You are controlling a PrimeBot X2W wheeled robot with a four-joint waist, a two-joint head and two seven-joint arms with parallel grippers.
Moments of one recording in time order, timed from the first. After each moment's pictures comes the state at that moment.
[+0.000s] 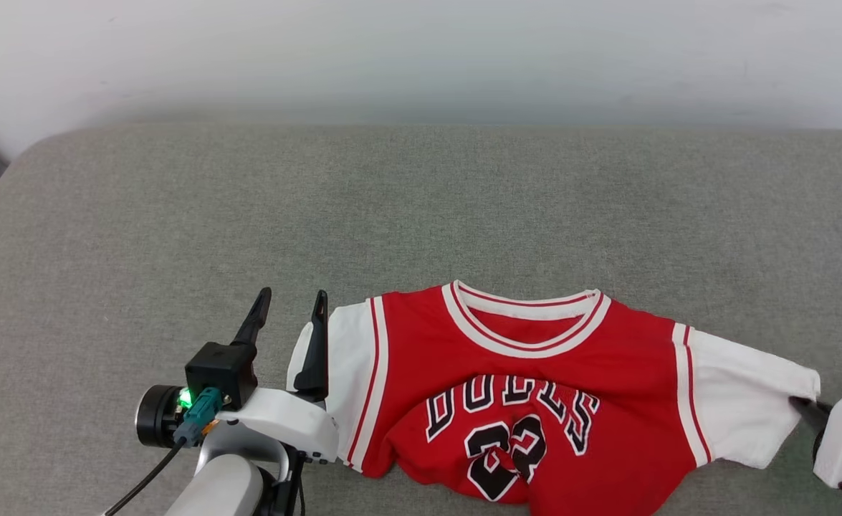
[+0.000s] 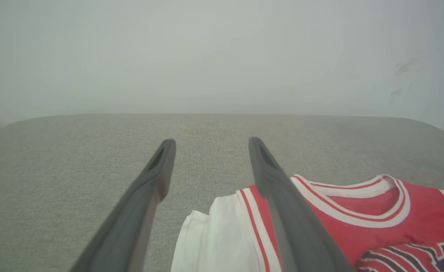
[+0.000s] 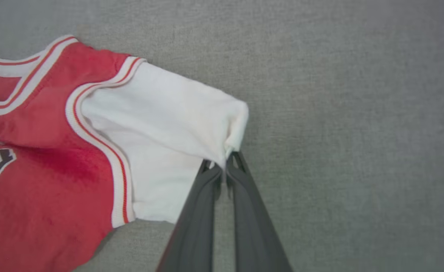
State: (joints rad) left arm -0.25 0.29 -0.47 0.21 -0.49 0.23 -0.26; right arm -0.14 -0.42 -0.07 0.24 0.57 0.13 0.61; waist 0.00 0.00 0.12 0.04
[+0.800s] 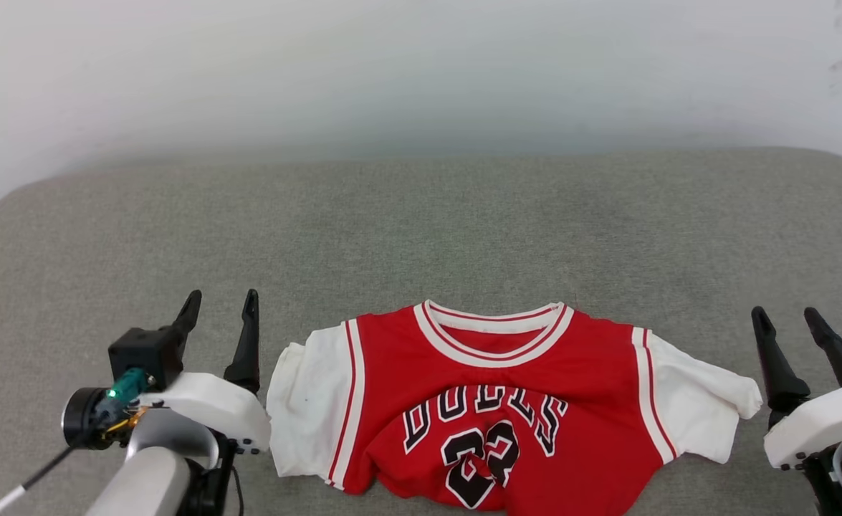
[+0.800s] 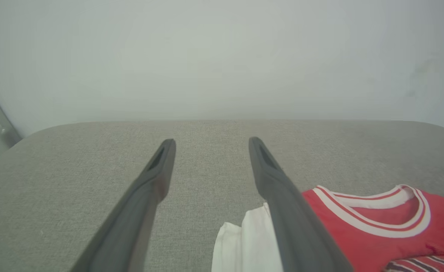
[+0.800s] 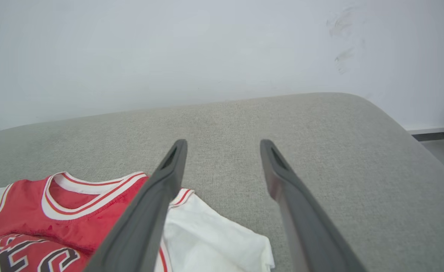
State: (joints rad) left arm -0.23 0.39 -0.40 0.18 -0.56 0.23 -0.19; right arm -0.12 -0.30 -0.04 0.23 0.43 0.13 0.00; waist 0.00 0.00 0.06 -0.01
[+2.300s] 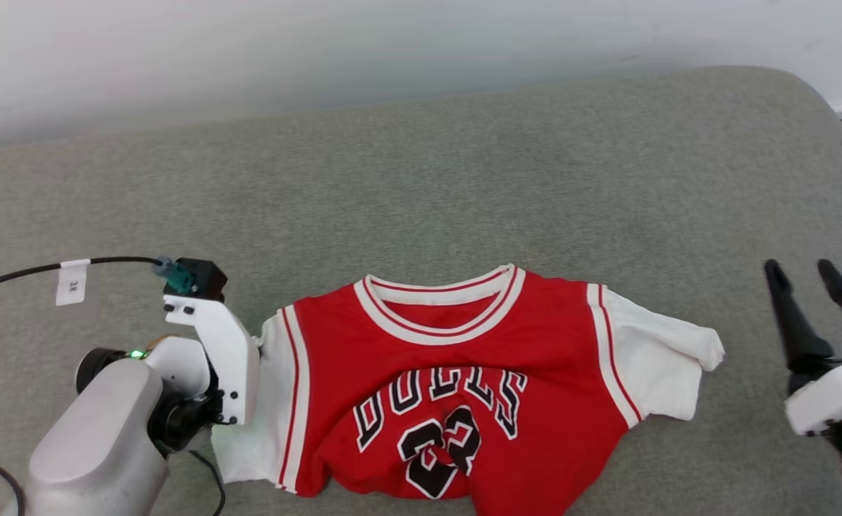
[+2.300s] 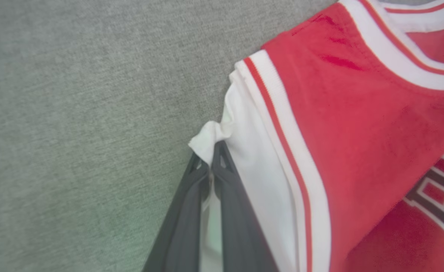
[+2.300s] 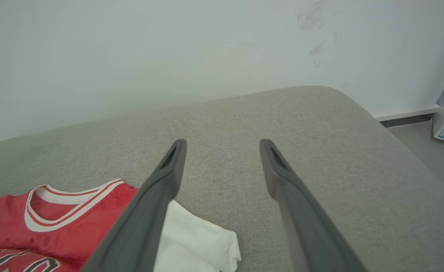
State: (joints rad) left arm -0.54 0.48 -0.56 0.51 -0.79 -0.03 0.61; right arm -0.13 -0.30 -0.02 0.05 0.48 0.13 0.03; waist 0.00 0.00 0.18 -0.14
